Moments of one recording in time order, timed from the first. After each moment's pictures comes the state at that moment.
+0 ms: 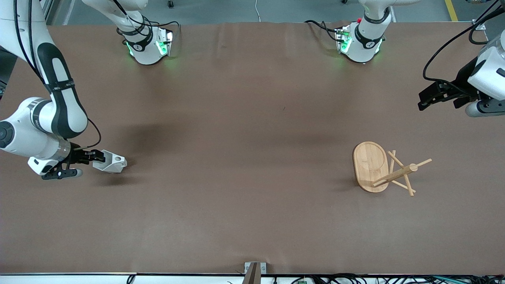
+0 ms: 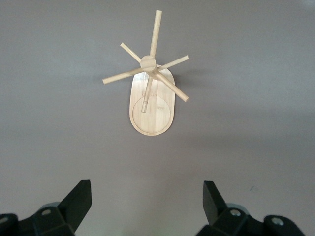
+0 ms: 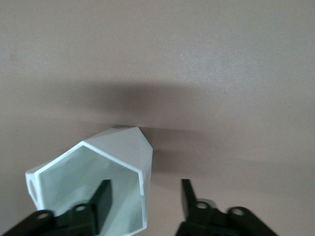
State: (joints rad) left arm 0.04 0.02 -0.15 -1.54 -0.01 1.55 -0.16; right arm -0.11 0.43 -0.09 -1.95 0.12 2.30 -0.39
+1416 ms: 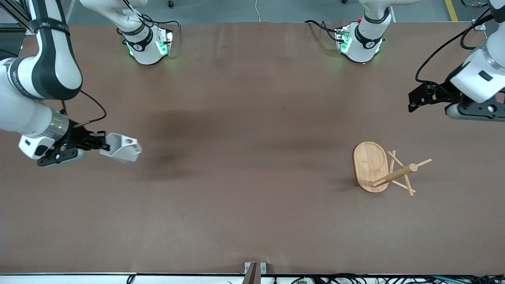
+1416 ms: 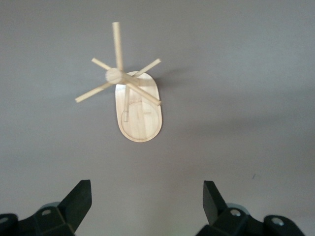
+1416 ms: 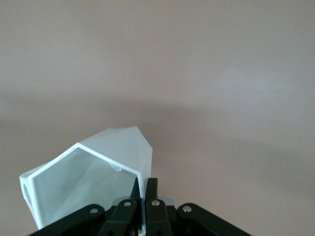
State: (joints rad) left arm 0.03 0.06 -0.21 -1.49 -0.01 1.55 -0.01; right arm 0.09 0.14 -0.07 -1.87 0.31 1.98 -0.28
